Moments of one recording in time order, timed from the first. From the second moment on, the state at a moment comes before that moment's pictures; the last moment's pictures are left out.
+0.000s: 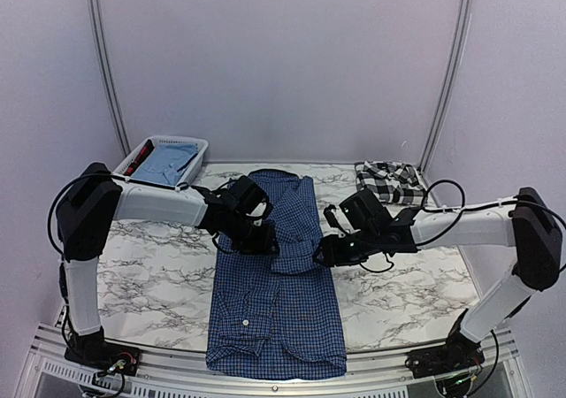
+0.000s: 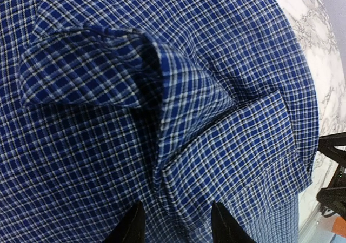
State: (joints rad) left arm -0.83 2.01 1.36 -0.35 0.19 -0.58; right arm 0.77 1.54 0.87 -0.24 -0.12 0.55
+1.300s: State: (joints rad) left arm -0.89 1.84 1.32 -0.30 0.33 -0.76; right arm 0.78 1.57 0.87 -0.19 -0.15 0.58
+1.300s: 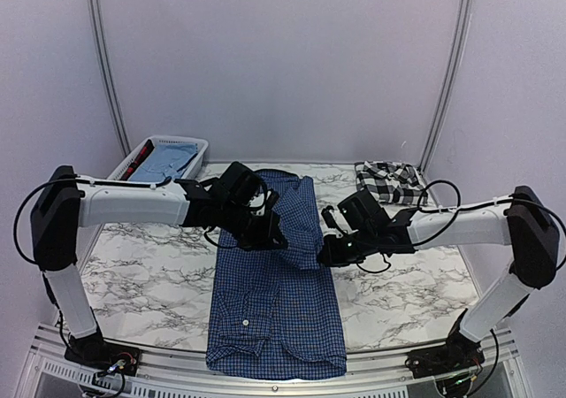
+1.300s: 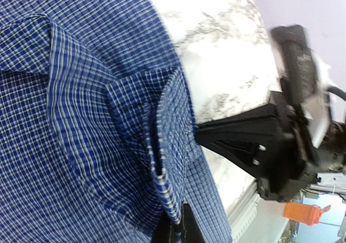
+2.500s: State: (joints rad) left arm -0.70 1.86 1.42 -0.42 0.12 -0.64; right arm 0.82 1.68 1.08 -0.26 -0.07 0.37
